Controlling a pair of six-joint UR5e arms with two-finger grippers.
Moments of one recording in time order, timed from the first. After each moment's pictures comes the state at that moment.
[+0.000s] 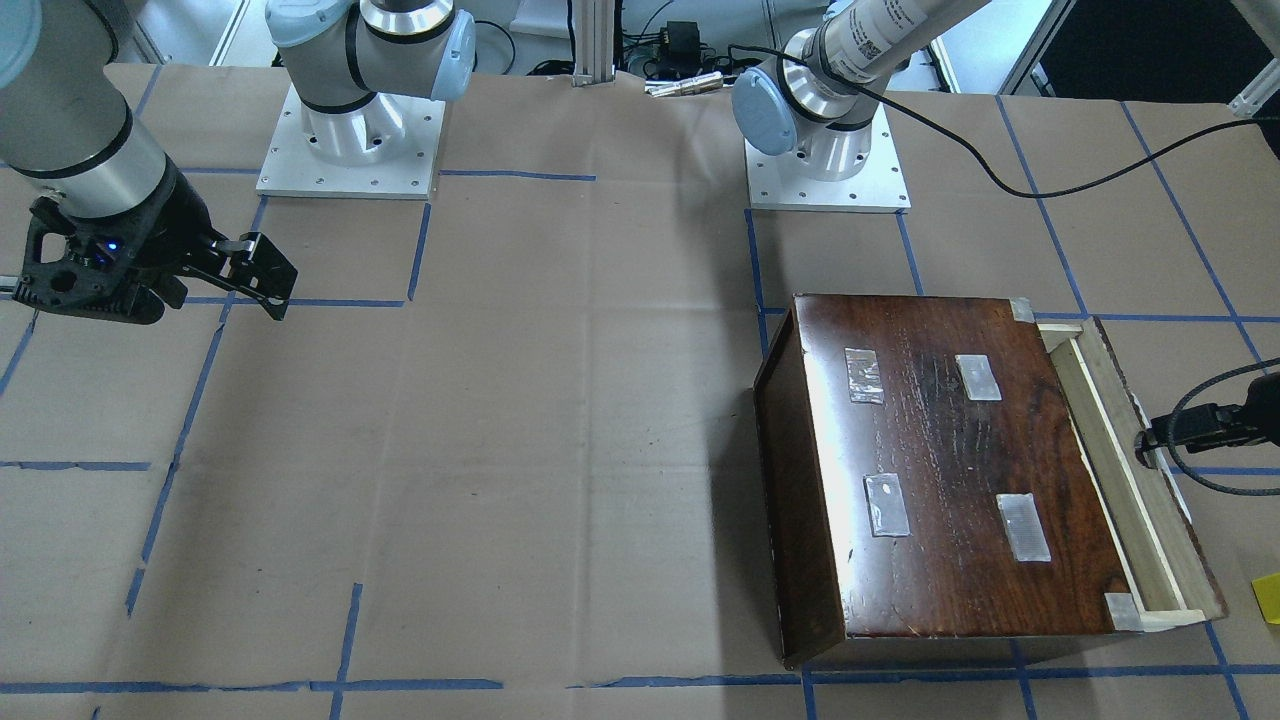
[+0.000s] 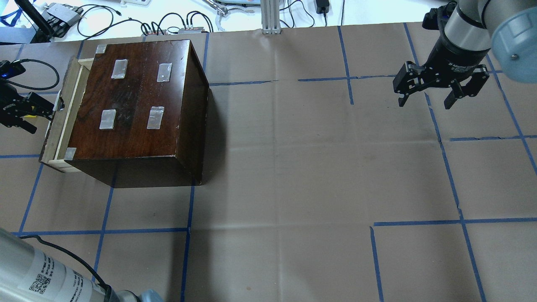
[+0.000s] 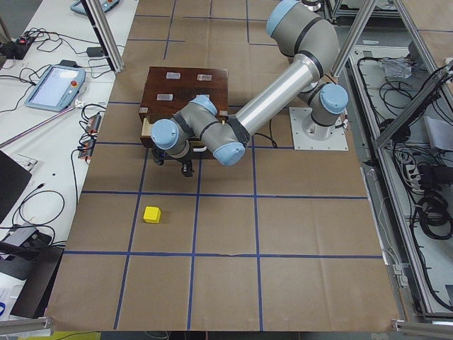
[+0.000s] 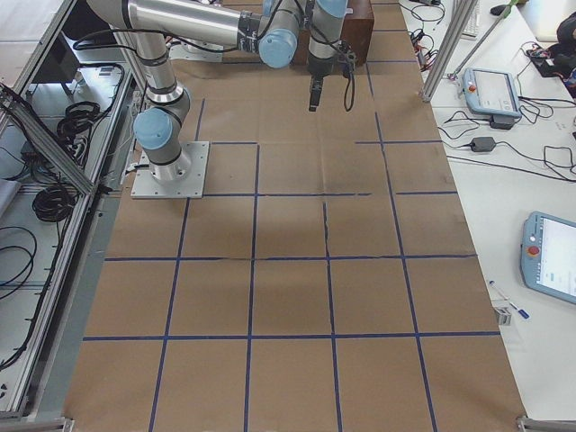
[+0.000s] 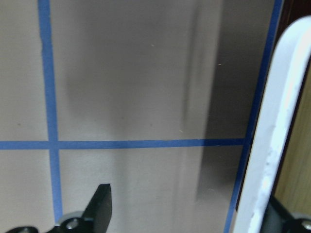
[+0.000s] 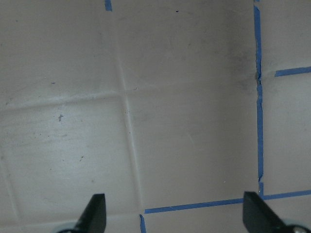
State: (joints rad) left arm -0.87 -2.10 -1.36 -1.52 1.45 0.63; right arm 1.43 -1.52 1.65 -1.63 -1.57 -0.03
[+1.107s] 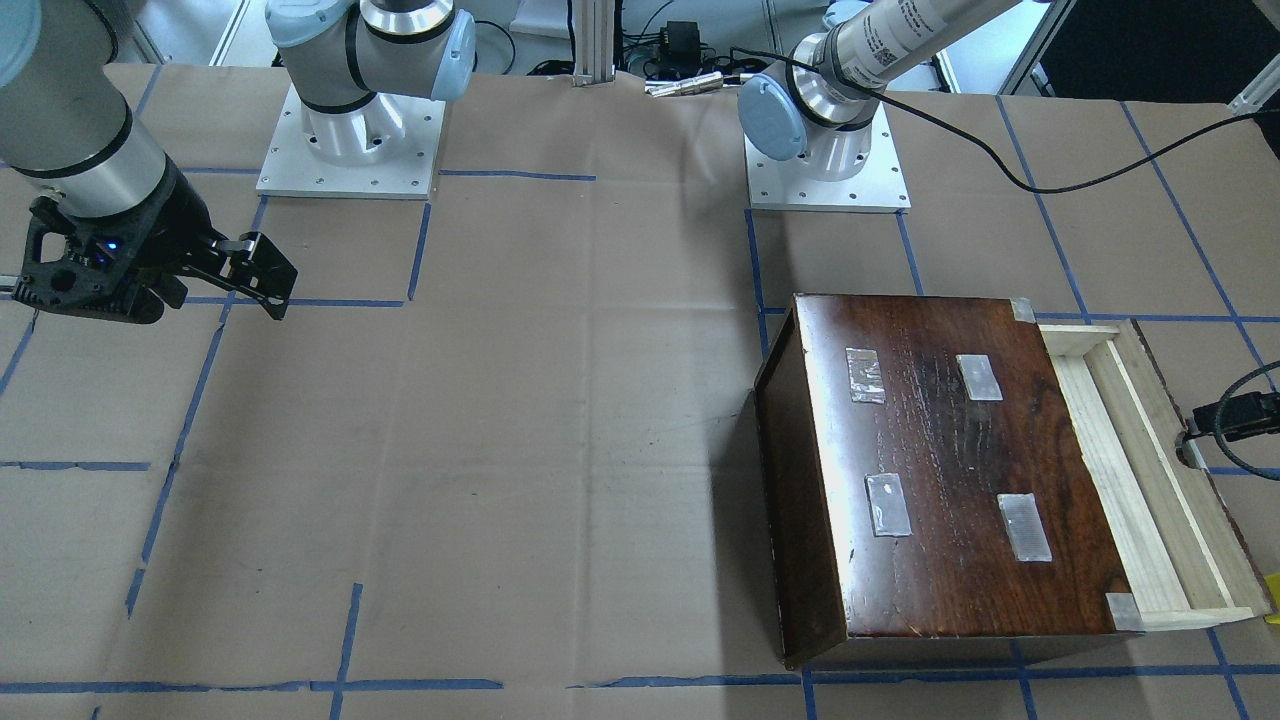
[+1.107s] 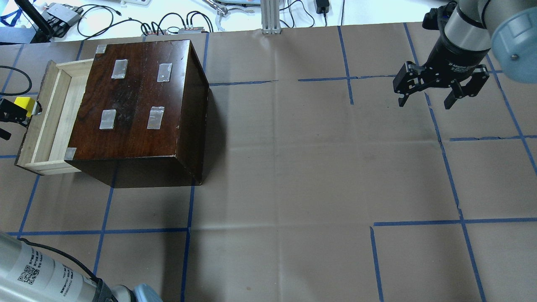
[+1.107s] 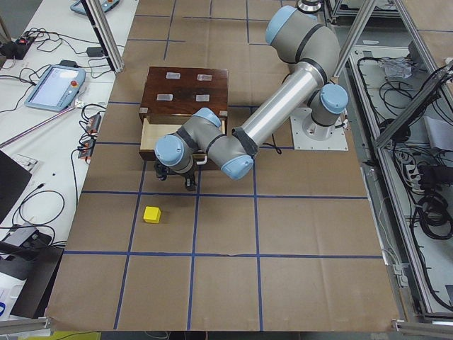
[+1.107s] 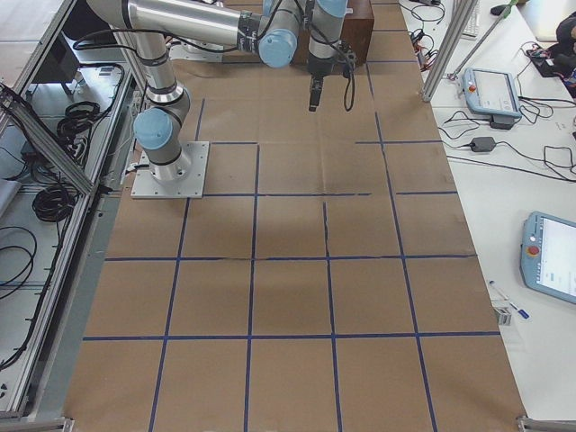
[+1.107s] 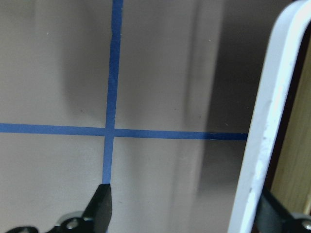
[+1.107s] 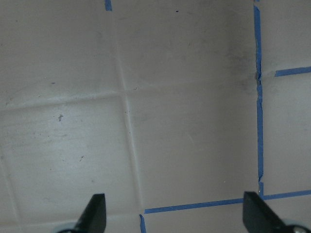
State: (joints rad) left arm -0.80 -2.13 -1.32 -1.52 1.46 0.66; right arm 1.43 -1.52 1.65 -1.63 -1.57 -0.03
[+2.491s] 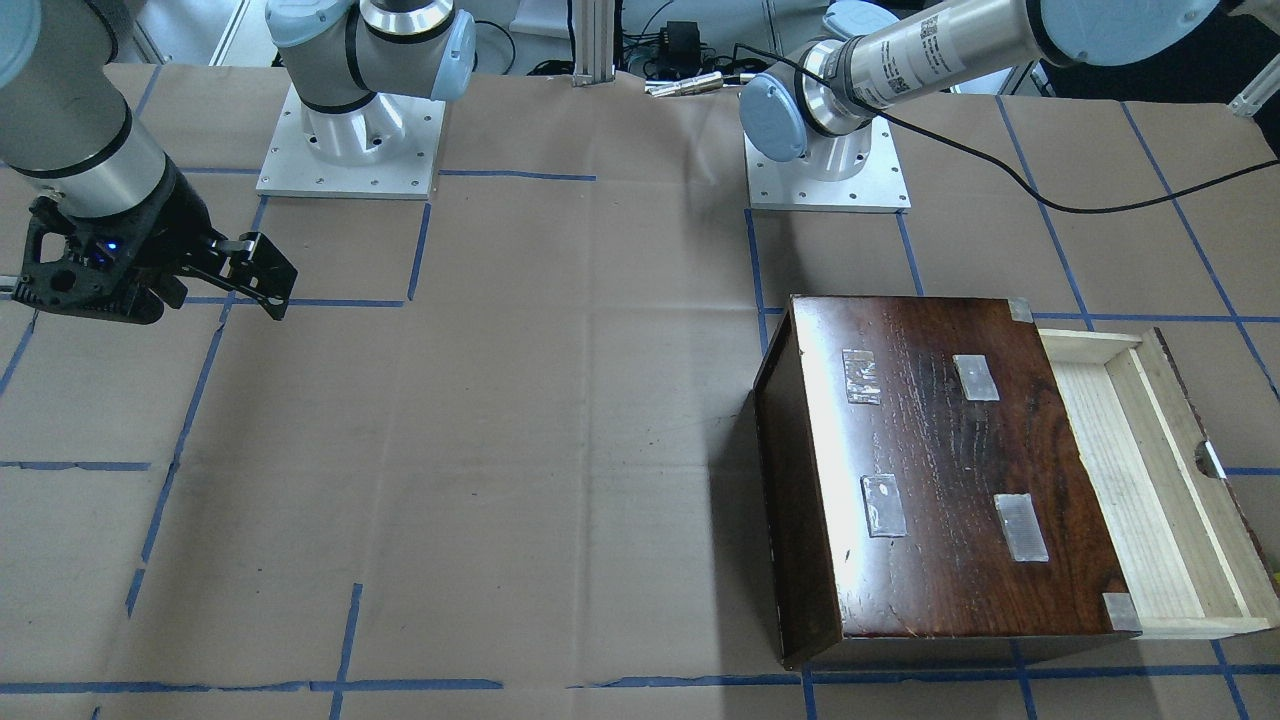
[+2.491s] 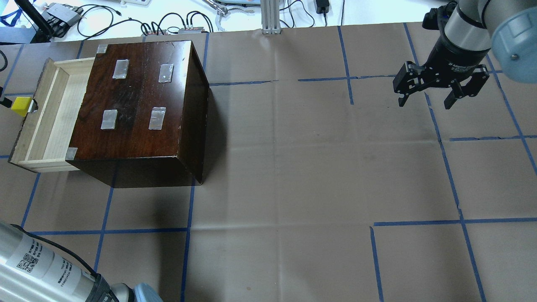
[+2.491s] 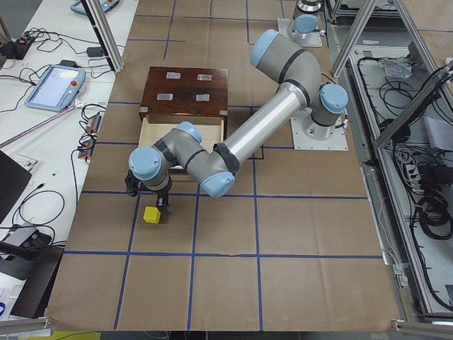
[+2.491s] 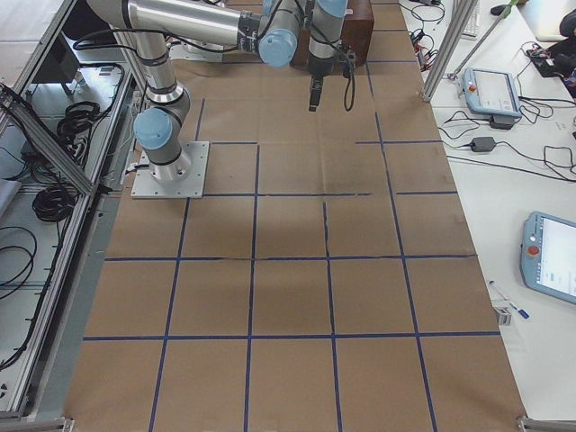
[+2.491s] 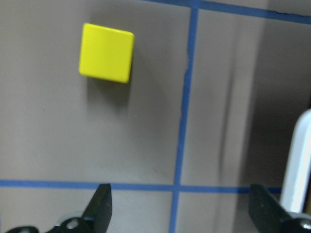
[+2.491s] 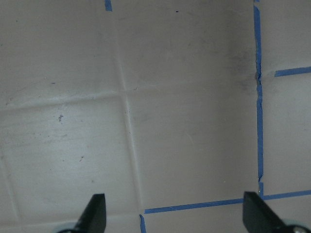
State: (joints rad) left arm -0.80 -2.36 -0.94 -1.48 1.46 0.76; right arm 1.43 -1.52 1.65 -1.63 -1.57 -0.03
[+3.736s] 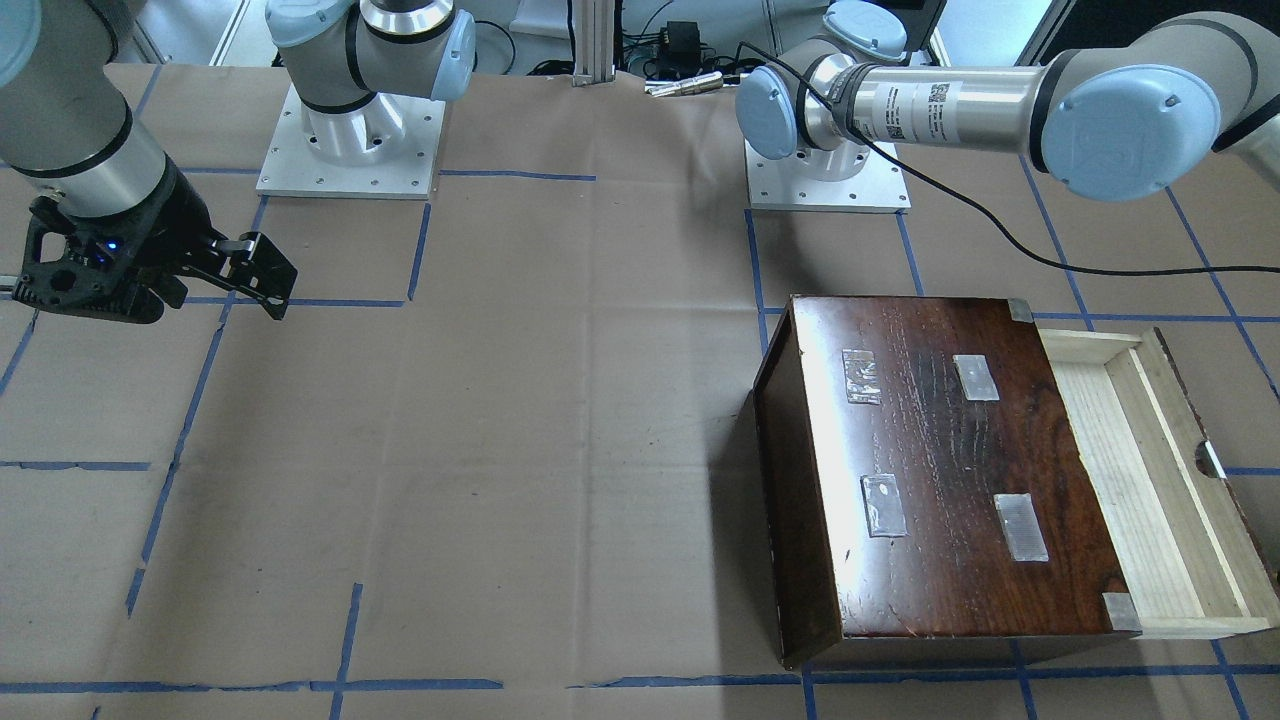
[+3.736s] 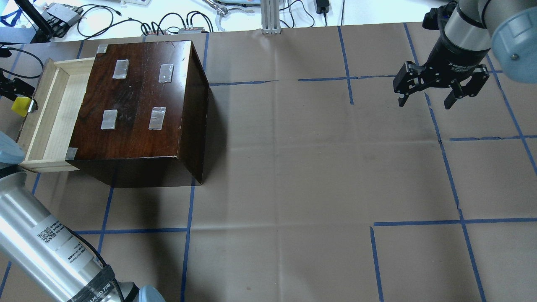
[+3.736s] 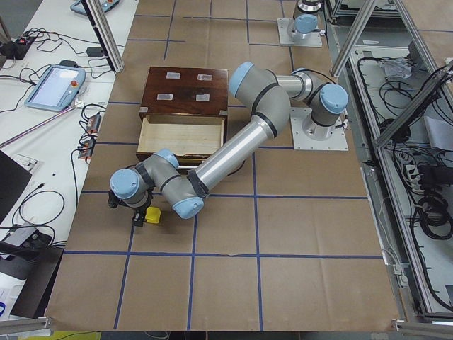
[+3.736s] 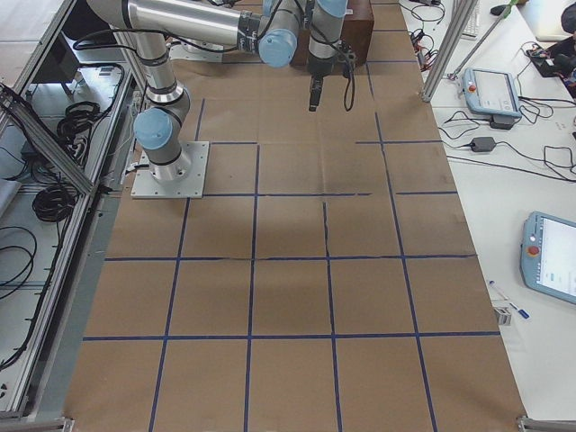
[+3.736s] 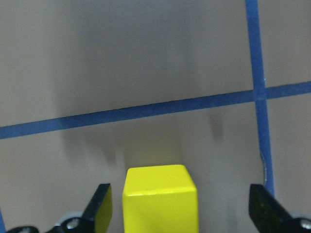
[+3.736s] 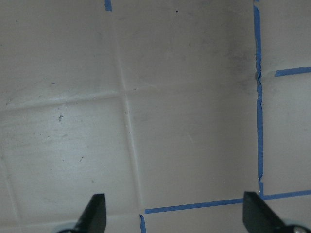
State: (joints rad) left arm -0.85 -2.59 -0.75 -1.39 1.49 0.87; right arm 1.43 -1.52 1.65 -1.63 -1.57 -0.03
